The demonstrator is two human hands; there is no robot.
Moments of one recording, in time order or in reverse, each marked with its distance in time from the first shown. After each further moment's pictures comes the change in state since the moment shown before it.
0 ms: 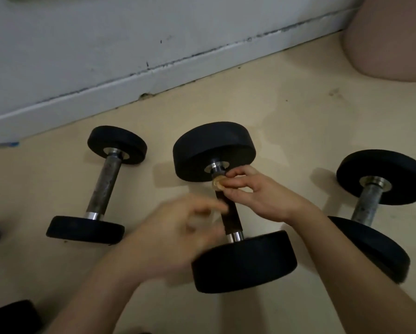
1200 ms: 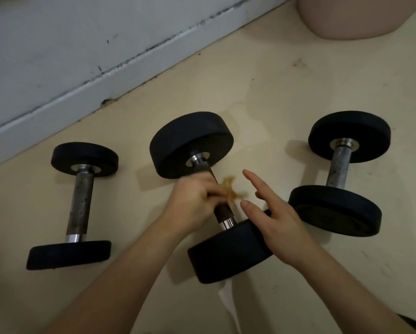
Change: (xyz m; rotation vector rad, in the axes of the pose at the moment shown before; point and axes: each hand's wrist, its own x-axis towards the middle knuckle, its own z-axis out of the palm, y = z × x) left_hand 0.086 -0.020 0.054 0.239 0.182 0.386; right_hand -0.084 0.020 0.042 0.241 0.476 0.135
